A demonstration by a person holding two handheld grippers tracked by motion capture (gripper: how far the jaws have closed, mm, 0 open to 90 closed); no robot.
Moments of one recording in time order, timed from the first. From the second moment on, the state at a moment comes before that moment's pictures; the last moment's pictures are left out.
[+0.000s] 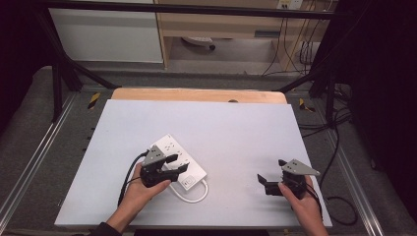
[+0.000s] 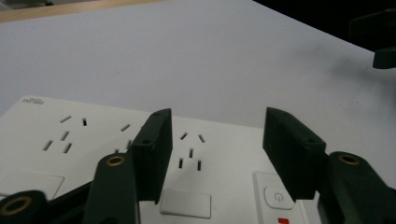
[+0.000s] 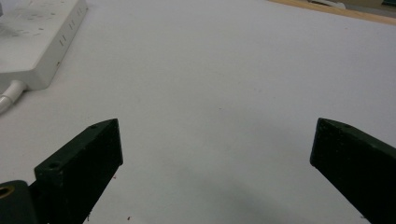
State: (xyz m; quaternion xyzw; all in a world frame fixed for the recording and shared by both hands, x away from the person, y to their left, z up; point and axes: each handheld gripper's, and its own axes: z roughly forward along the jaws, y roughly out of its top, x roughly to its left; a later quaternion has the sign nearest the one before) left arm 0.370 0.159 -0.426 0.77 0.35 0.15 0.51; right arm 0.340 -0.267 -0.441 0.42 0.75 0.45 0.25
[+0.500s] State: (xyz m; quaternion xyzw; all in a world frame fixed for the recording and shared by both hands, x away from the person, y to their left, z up) left arm 0.368 0.156 -0.420 0.77 0.35 0.15 0.52; right arm 0.340 -0.267 -0.441 0.42 0.75 0.45 0.25
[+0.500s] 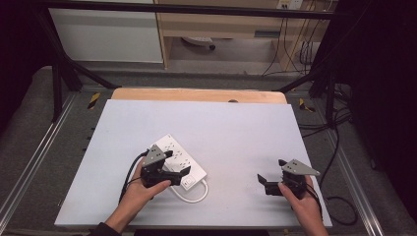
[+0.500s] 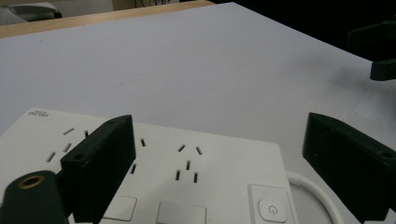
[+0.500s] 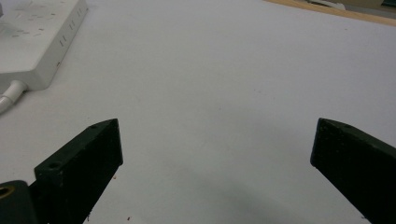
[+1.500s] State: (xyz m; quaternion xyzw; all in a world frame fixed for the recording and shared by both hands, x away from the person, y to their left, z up) left arm 0.362 0.178 -0.390 0.74 0.35 0.17 0.55; right arm 0.339 -0.268 -0.439 0.41 0.75 0.45 0.25
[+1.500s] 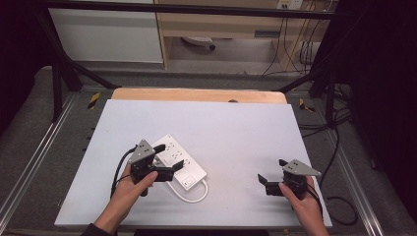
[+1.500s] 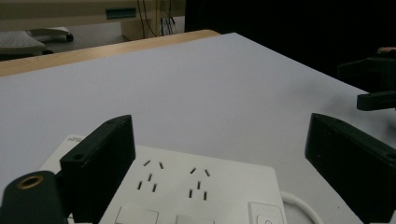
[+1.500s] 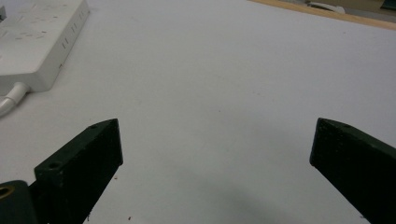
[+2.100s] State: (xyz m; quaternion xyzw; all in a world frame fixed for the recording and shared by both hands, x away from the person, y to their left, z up) left arm 0.351 0.219 -0.370 0.72 0.37 0.19 0.56; right arm 0.339 -0.270 -0.439 0.42 0.75 0.45 0.25
